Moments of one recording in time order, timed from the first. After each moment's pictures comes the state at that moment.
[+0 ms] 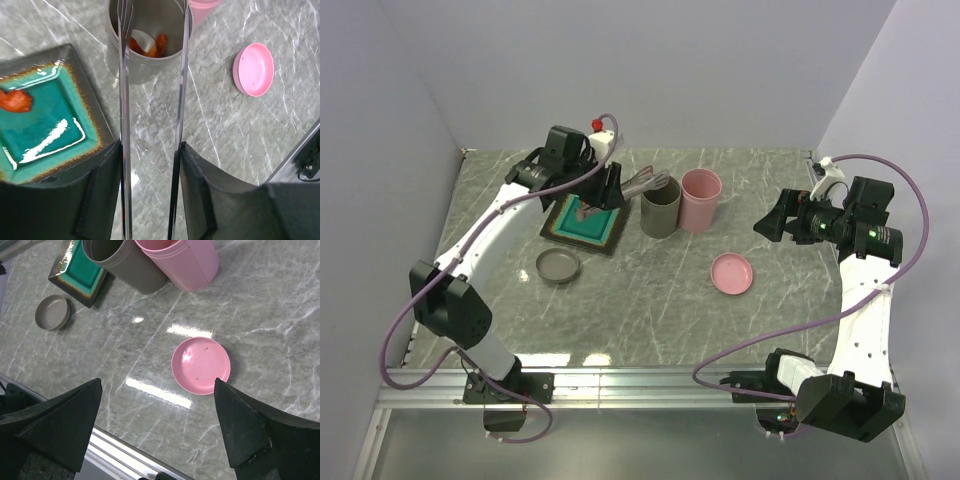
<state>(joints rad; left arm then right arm) -0.45 1.62 1.61 -0.68 0.38 -0.04 -0.31 1.08 1.25 -0.95 -0.72 -0.07</state>
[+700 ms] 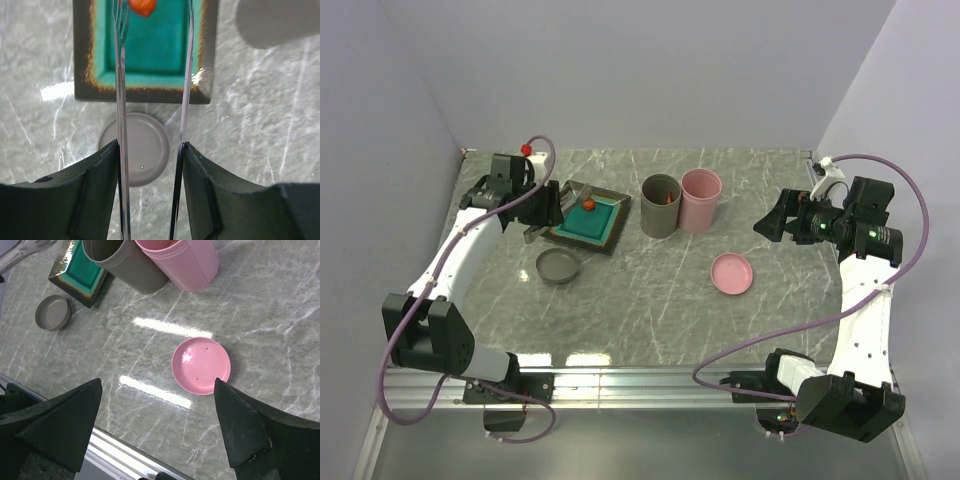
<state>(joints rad) -0.15 1.41 1.28 -0.68 0.23 -0.06 -0.31 1.08 1.25 -0.95 -0.72 -0.07</state>
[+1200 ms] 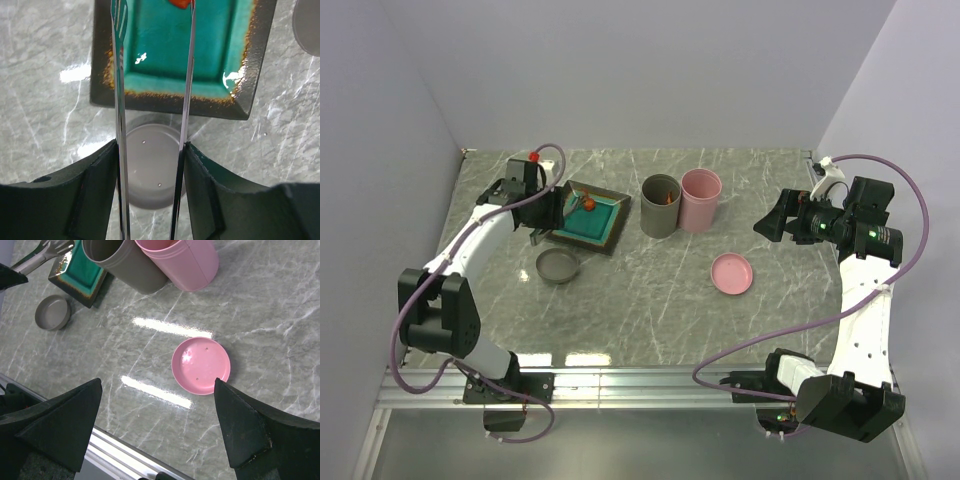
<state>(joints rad) -0.16 1.52 1.21 -0.58 0.10 -0.08 -0.31 1.08 1.25 -0.95 -0.72 -0.07</state>
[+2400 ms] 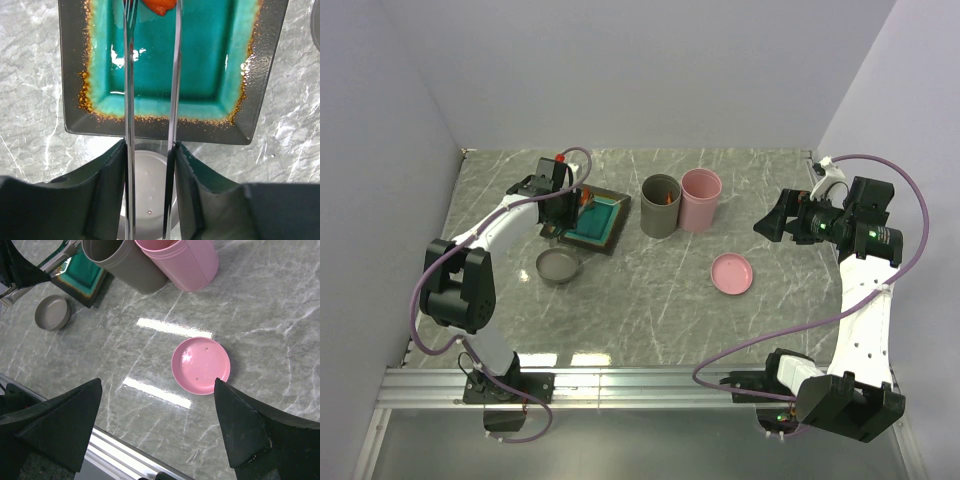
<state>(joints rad) -0.28 1.70 1.29 -0.54 -0.01 -0.10 -0.31 1.08 1.25 -0.95 -0.72 -0.07</state>
